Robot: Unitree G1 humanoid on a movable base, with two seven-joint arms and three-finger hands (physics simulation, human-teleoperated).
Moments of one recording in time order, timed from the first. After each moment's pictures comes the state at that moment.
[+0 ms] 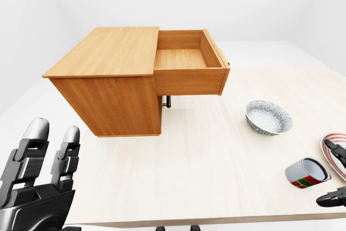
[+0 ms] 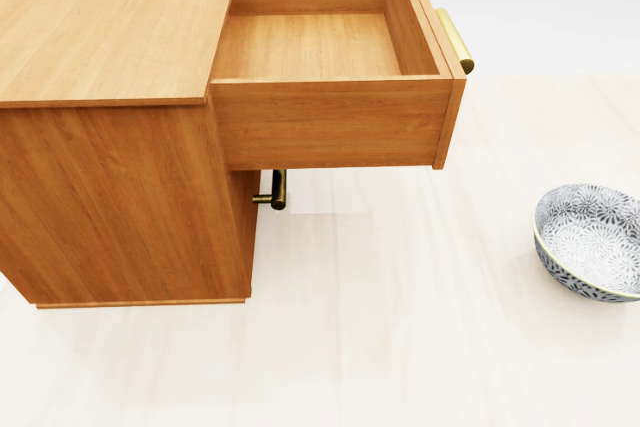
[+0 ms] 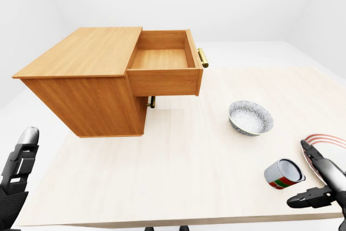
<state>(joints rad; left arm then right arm) 0.82 0.06 0.34 -1.05 -0.66 -0.03 -0.29 0.20 -0.55 -0.78 0.09 -0.52 0.09 0.70</state>
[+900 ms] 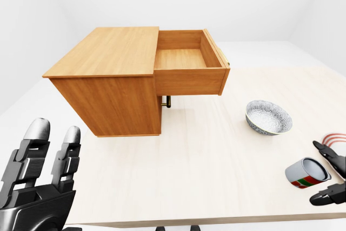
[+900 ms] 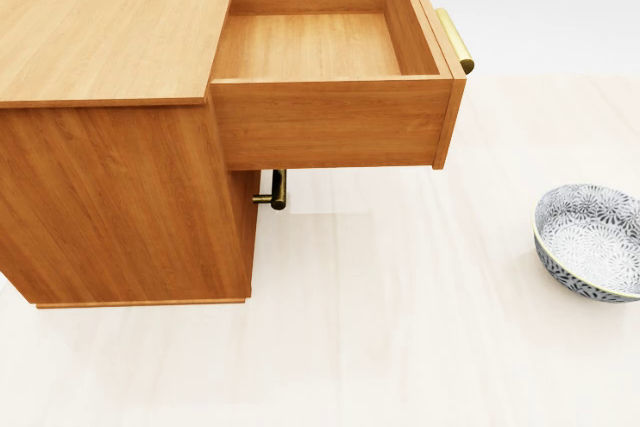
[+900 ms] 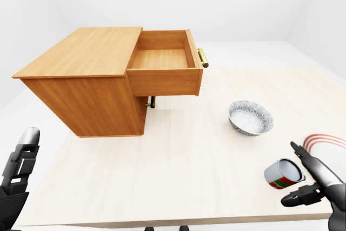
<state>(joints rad) 0.83 0.06 0.33 -1.05 -0.65 -0.04 -0.30 0.16 -0.57 -0.70 0.17 -0.54 0.09 0.70</state>
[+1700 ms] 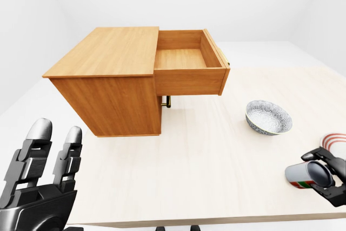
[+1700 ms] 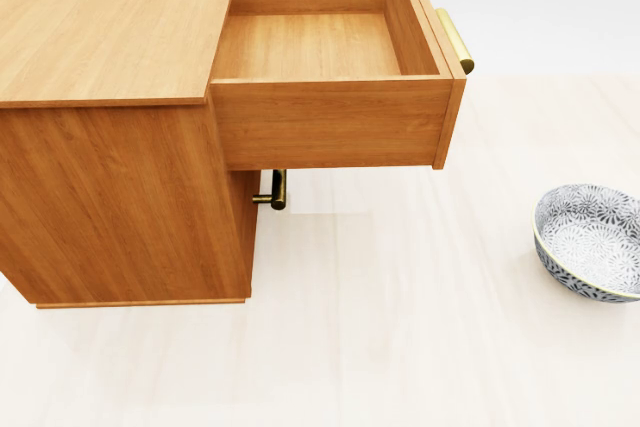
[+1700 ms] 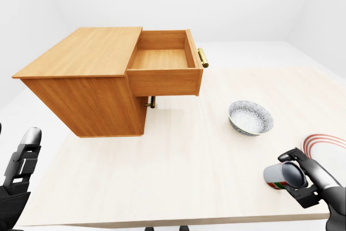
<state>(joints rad) 0.83 0.06 0.32 -1.05 -0.64 -0.04 -0.30 0.19 -0.55 -0.70 0.14 -0.54 0.09 0.70</state>
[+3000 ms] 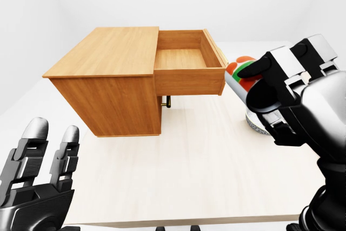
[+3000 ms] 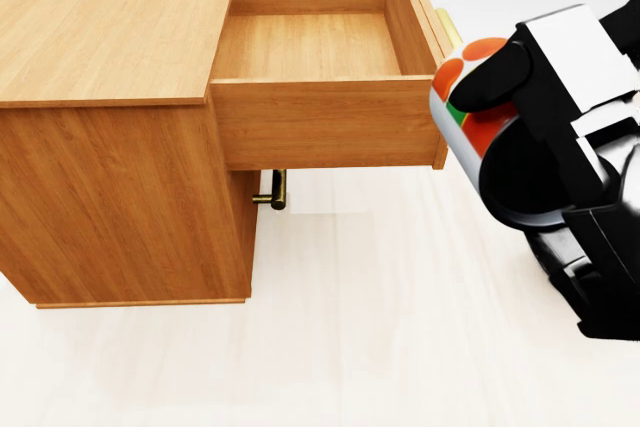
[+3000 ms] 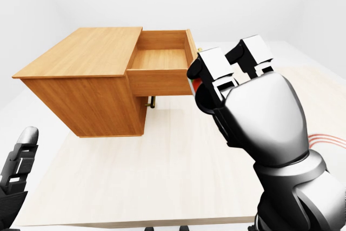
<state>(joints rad) 0.82 0.07 0.35 -1.05 -0.67 -0.03 -0.29 -0.27 -0.38 -0.22 -1.05 -0.88 0.09 0.70</state>
